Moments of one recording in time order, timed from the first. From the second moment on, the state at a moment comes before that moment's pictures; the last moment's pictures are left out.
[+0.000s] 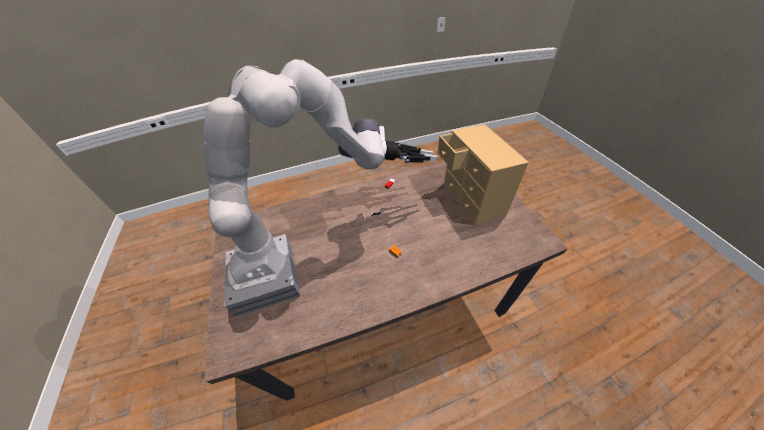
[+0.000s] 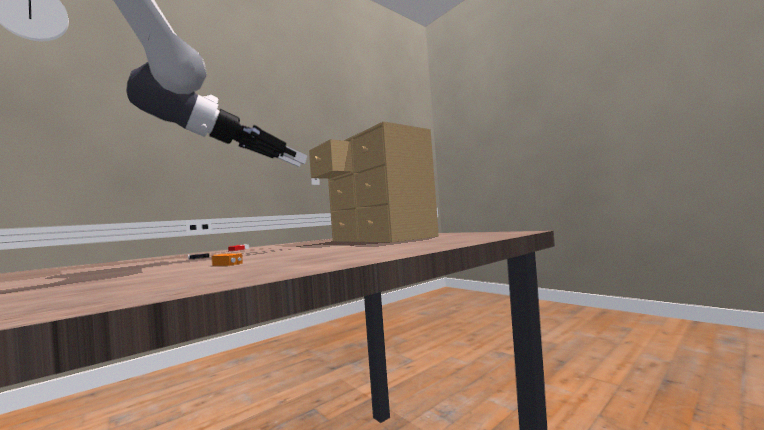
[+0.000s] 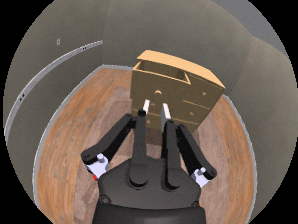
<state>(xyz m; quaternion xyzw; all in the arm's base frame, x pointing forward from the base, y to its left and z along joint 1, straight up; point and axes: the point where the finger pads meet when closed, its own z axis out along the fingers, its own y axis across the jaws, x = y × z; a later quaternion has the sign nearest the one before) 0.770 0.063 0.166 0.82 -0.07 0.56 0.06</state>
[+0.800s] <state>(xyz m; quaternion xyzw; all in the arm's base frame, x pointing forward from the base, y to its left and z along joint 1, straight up) 0.719 0.072 0.190 0.82 -0.07 0.57 0.06</state>
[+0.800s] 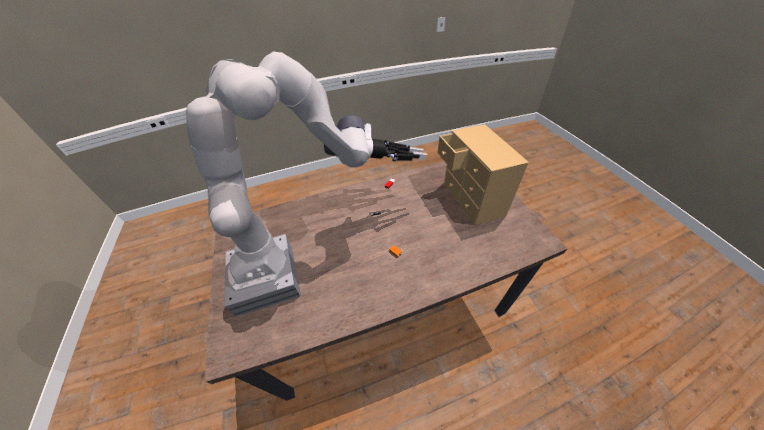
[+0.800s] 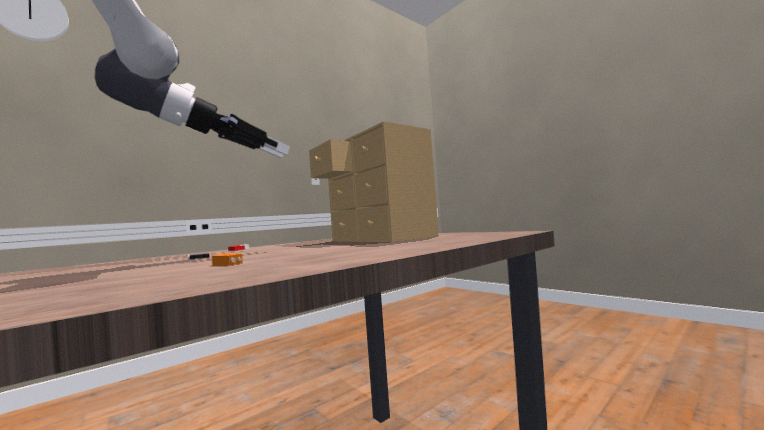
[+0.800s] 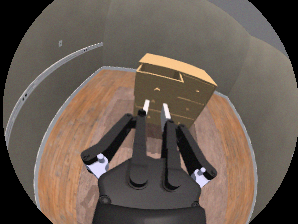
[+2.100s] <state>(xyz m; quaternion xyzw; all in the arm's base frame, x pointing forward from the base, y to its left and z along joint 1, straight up) 0.693 0.070 0.223 0.88 -0.14 0.46 0.00</state>
